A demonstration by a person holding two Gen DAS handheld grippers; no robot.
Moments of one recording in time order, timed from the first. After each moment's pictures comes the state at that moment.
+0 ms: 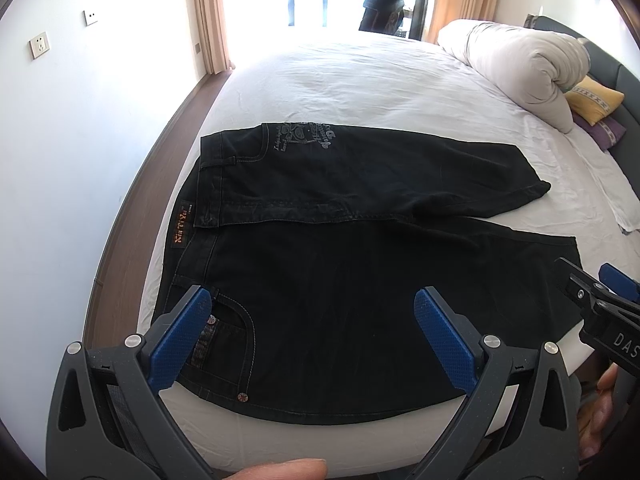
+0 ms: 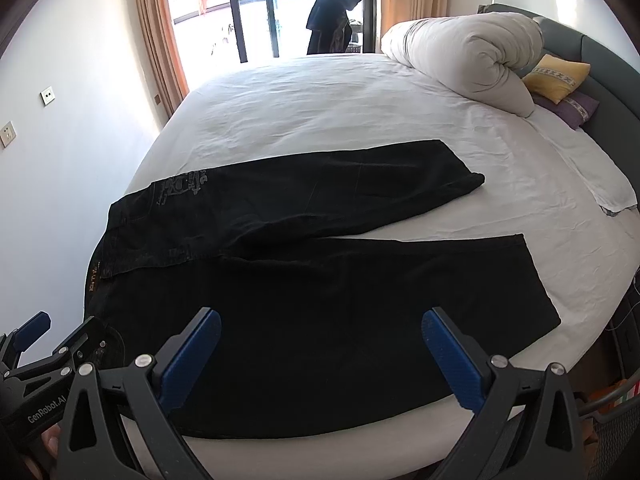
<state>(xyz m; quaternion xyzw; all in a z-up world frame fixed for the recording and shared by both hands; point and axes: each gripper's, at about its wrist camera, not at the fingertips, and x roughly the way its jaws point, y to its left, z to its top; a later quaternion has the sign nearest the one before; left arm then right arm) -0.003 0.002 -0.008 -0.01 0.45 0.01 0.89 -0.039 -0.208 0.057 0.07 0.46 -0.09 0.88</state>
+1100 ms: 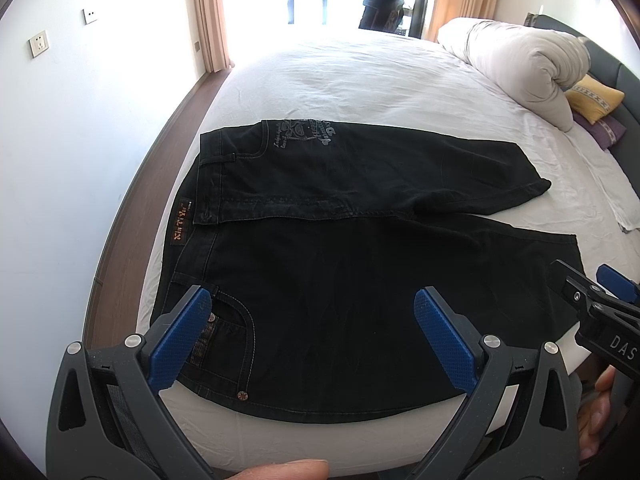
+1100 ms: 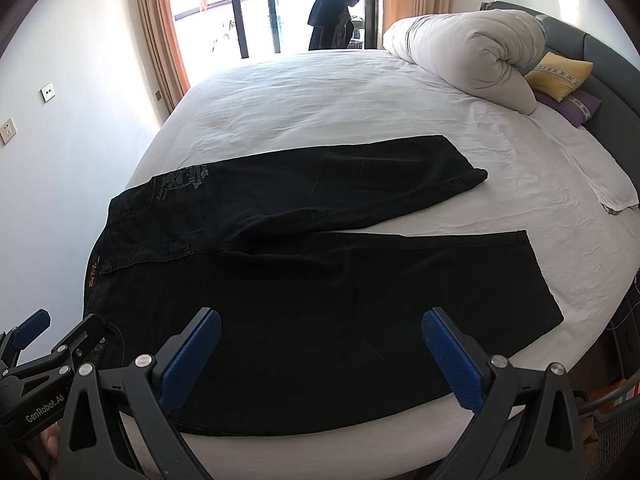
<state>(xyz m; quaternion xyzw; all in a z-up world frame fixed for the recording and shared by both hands) -0.004 0.003 -0.010 -0.01 0.46 0.01 0.89 -0.040 -0.202 0.050 0.07 0.47 -0.09 0.88</state>
